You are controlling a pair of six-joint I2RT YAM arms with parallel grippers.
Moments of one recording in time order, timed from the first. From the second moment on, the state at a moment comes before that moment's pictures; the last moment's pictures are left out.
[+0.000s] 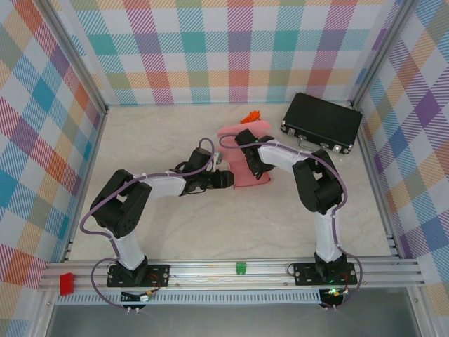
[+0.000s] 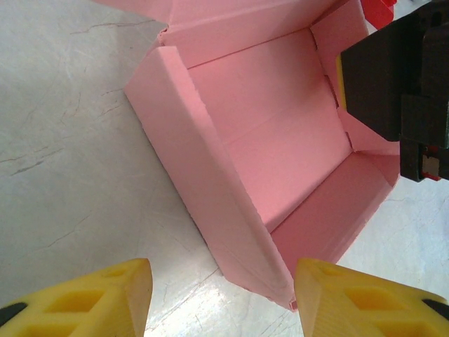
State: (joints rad) left arm -0.58 1.78 0.92 0.07 0.35 -0.57; right arm 0.57 2.09 1.50 -0.79 0.47 0.26
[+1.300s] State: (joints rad) left arm -0.57 1.64 1.05 -0.10 0.22 -0.47; right arm 0.44 1.66 1.36 -0.73 0.15 0.27
